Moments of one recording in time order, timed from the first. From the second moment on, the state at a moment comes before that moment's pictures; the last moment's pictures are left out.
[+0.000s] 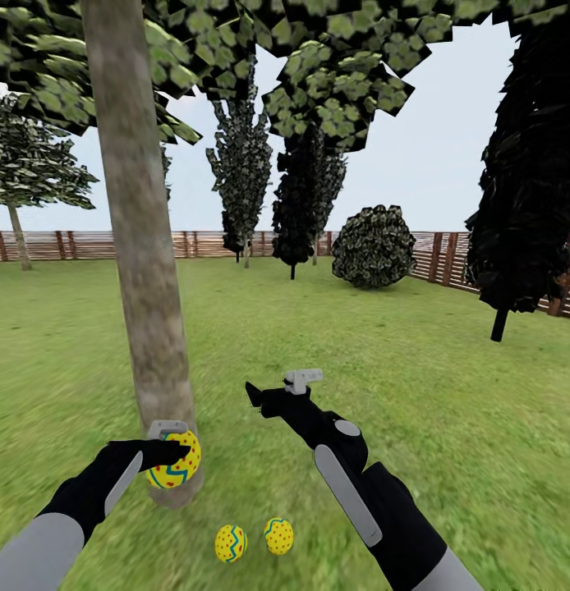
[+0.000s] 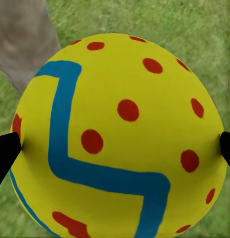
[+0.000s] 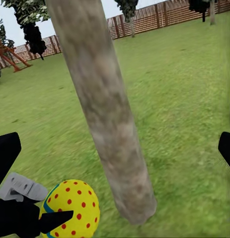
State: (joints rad) left arm -0.64 0.21 -0.18 -0.68 0.23 0.52 -0.12; right arm -0.51 0.10 0.53 -1.38 -0.51 0.40 -0.11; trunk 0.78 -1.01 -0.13
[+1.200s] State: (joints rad) left arm -0.64 0.21 -0.18 -0.68 0.23 0.52 -0.12; right arm -0.51 0.11 0.53 -1.38 -0.51 0.38 -0.11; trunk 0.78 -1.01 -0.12
